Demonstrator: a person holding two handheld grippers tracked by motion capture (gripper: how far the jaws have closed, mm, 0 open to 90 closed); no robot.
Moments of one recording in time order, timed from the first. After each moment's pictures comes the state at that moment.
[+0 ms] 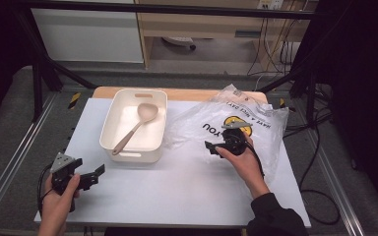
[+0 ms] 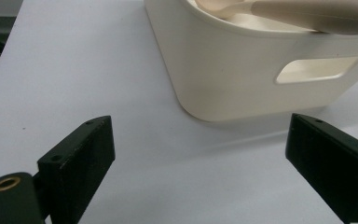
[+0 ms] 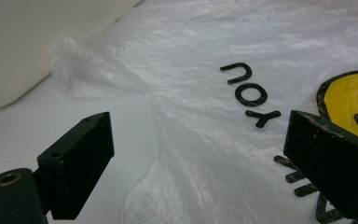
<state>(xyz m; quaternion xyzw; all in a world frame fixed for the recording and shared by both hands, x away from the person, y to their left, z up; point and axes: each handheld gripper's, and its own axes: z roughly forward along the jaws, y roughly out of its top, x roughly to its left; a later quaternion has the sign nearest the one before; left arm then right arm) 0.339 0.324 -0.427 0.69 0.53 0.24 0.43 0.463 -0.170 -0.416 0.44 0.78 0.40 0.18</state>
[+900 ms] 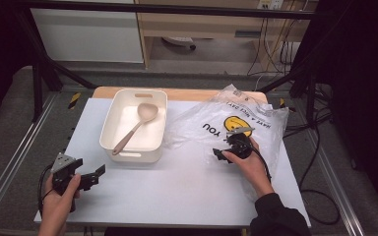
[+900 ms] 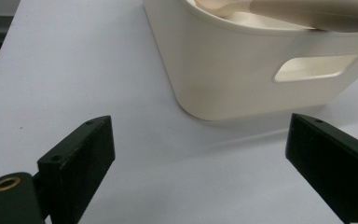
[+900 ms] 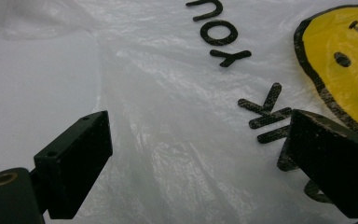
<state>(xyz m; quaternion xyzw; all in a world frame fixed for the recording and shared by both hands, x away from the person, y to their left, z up) 0.339 0.323 -0.428 0.69 0.53 0.24 0.43 0.468 -0.195 -0.448 0.45 0.80 0.35 0.17</state>
